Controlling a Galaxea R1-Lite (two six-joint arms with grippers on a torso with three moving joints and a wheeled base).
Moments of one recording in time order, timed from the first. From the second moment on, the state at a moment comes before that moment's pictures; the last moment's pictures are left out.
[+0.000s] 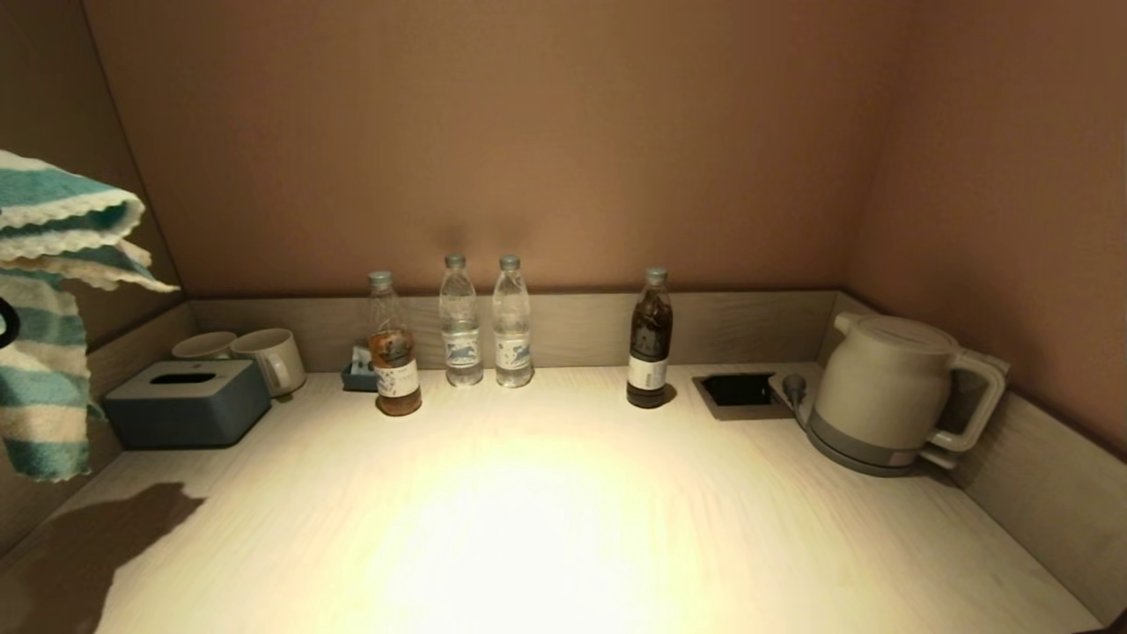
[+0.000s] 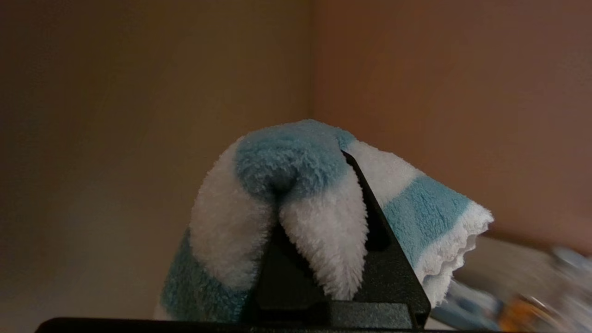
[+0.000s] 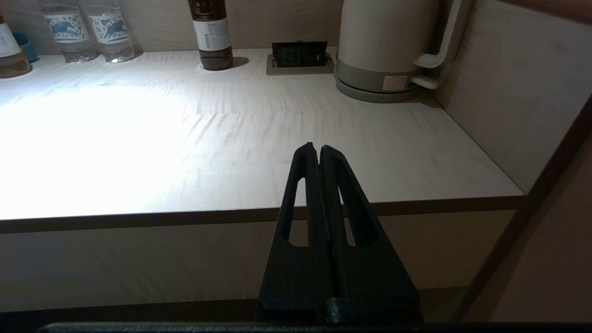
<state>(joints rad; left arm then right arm) 0.07 1.38 -0.99 -0.61 0.34 0.08 0.00 0.00 0.00 -0.01 -0.01 0.01</state>
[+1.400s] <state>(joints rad) 0.26 1.75 -0.89 -0.86 0.33 0.02 0.00 0.00 0.00 -0.01 -0.01 0.01</state>
